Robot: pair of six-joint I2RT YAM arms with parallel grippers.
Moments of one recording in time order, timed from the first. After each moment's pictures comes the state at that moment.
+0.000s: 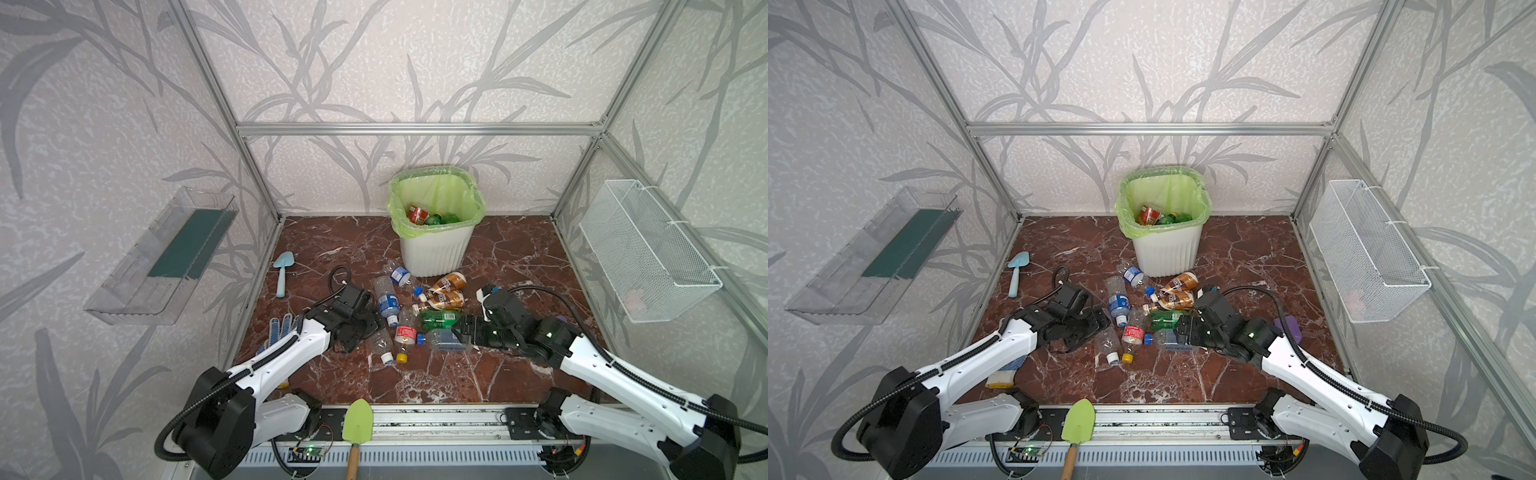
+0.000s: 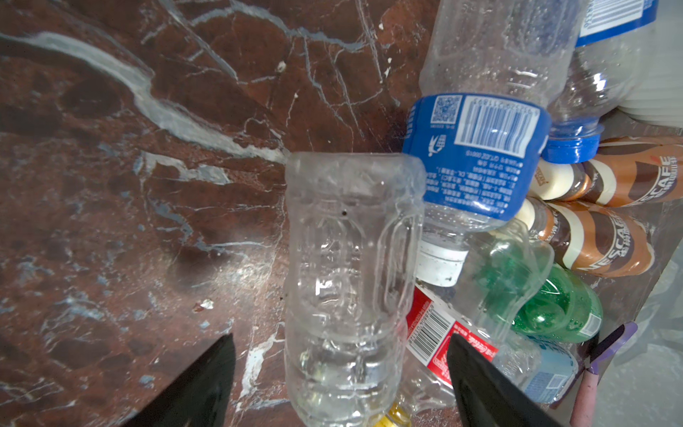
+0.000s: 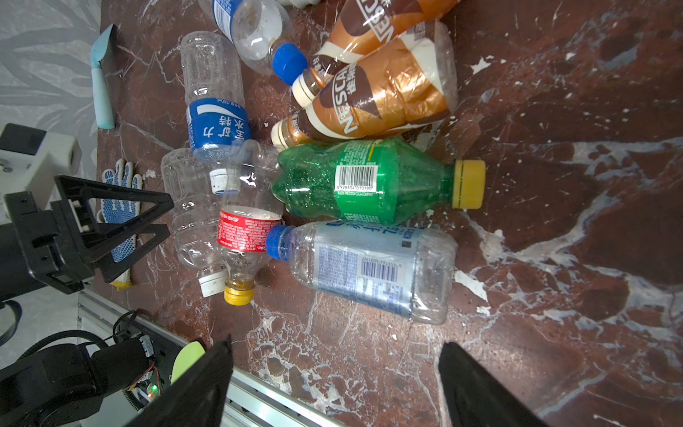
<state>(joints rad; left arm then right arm) -0.52 1.21 0.69 -0.60 0.09 -1.05 0.78 0.98 0.76 -0.67 -0.04 0.84</state>
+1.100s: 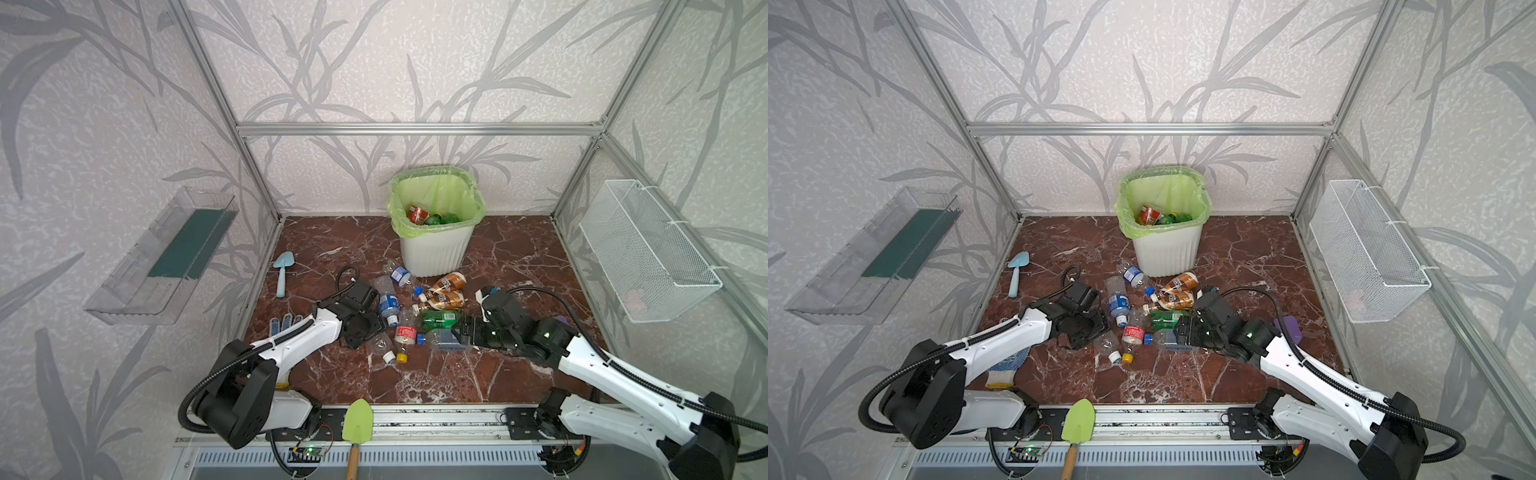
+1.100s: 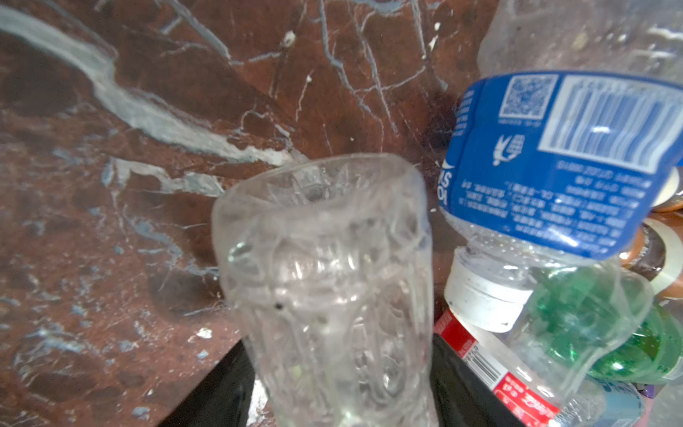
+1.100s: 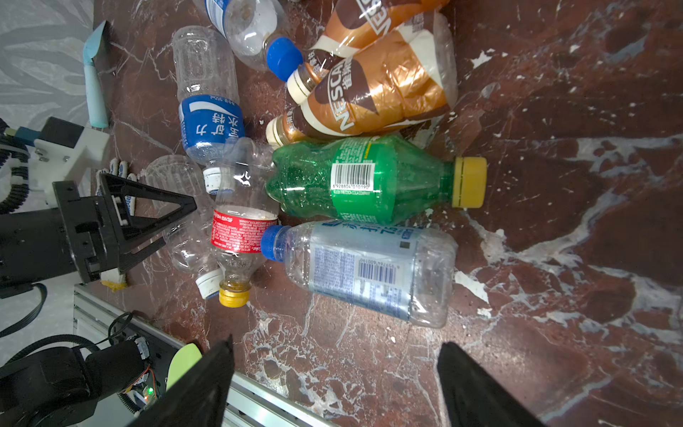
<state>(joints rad) -0.52 1.34 0.72 -0.61 0.10 -1.02 0.78 0.99 0.74 -0.65 -0.04 0.85</state>
